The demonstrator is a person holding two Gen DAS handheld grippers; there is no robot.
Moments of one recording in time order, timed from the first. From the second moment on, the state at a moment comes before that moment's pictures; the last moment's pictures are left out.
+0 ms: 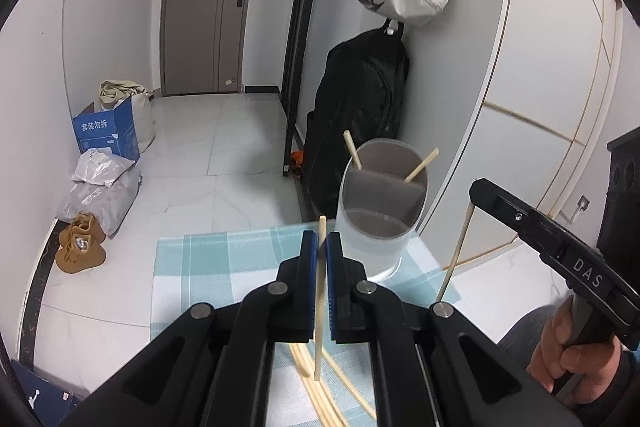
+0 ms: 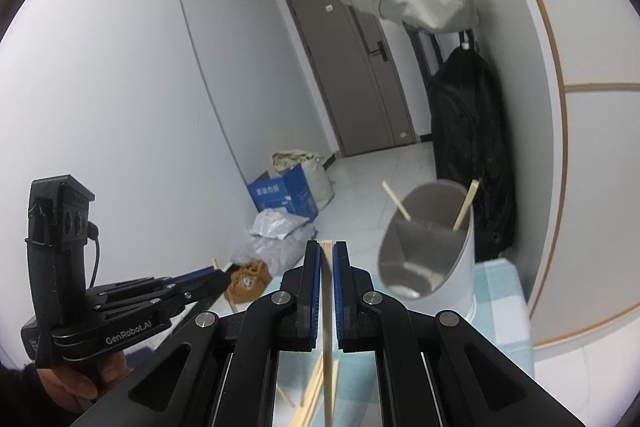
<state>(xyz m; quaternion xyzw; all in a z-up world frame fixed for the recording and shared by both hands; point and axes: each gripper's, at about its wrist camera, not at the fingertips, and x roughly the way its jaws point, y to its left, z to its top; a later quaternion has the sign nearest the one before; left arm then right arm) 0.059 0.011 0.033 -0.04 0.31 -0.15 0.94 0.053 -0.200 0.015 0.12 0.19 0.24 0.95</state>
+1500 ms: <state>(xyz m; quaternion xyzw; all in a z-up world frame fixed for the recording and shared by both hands) 0.211 -0.059 0.100 -0.06 0.29 -0.22 0.93 0.218 -0.279 0.102 0.13 0.12 0.15 0.97</state>
